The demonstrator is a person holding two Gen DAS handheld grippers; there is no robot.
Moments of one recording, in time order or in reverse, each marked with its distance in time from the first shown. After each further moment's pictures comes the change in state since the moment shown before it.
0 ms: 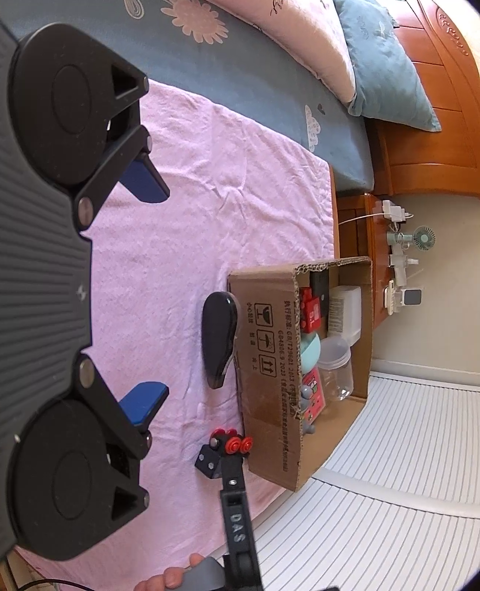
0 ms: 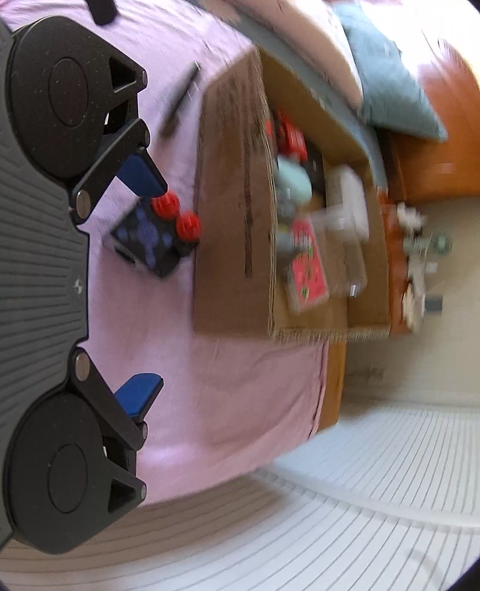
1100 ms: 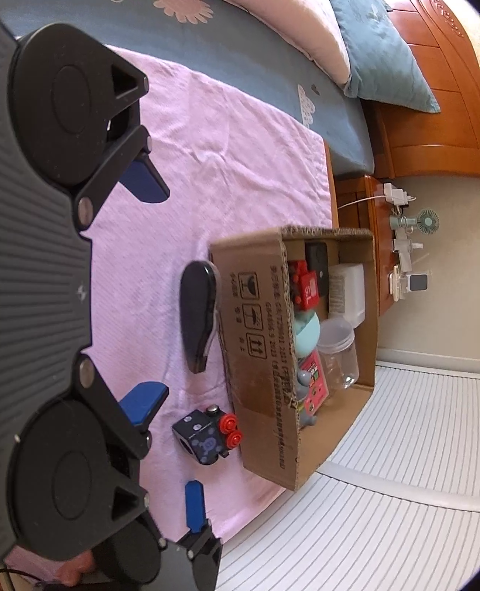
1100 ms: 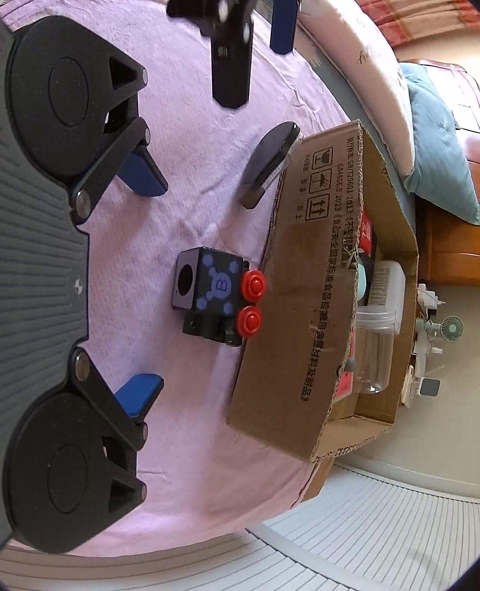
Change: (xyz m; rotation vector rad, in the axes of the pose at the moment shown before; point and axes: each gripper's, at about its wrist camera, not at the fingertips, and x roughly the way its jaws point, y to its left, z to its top) left arm 0.032 -0.022 0.019 0.031 0.018 -0.013; right arm 0.013 0.041 -0.038 -0.218 0.022 0.053
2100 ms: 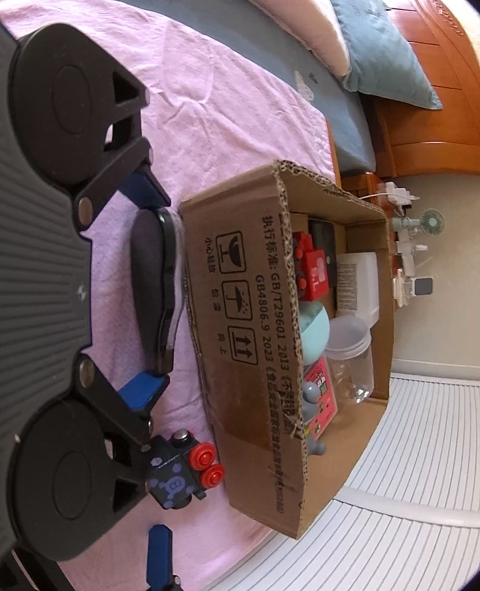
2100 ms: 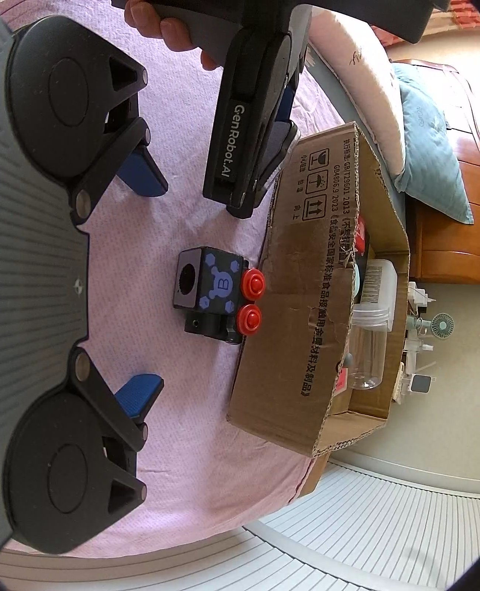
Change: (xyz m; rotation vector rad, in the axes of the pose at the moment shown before) left arm 0.062 -0.019 0.009 0.000 -0.025 0.041; right arm -0.005 0.002 -0.007 0.005 -0.036 -0.006
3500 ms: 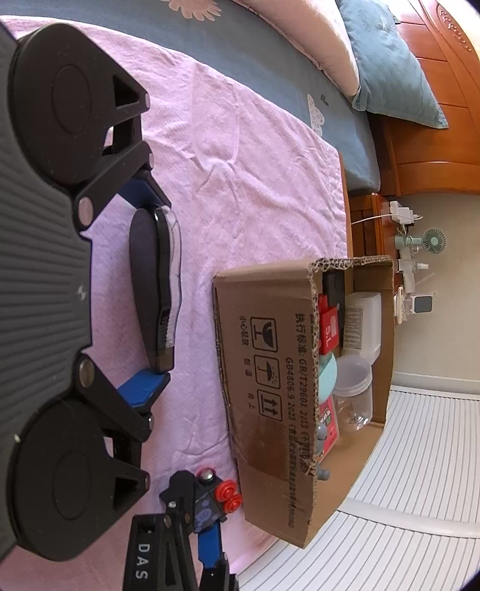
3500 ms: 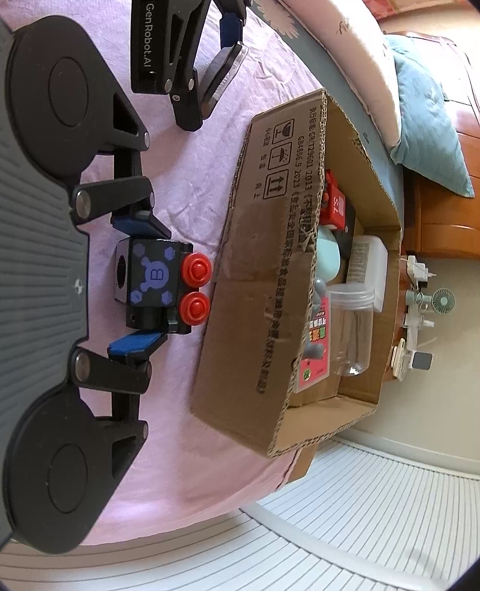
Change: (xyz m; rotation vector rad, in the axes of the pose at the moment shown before) left arm -0.024 0.041 -0.023 -0.026 -0.001 0.014; right arm 0.013 0.004 0.034 0.043 0.015 -0.087
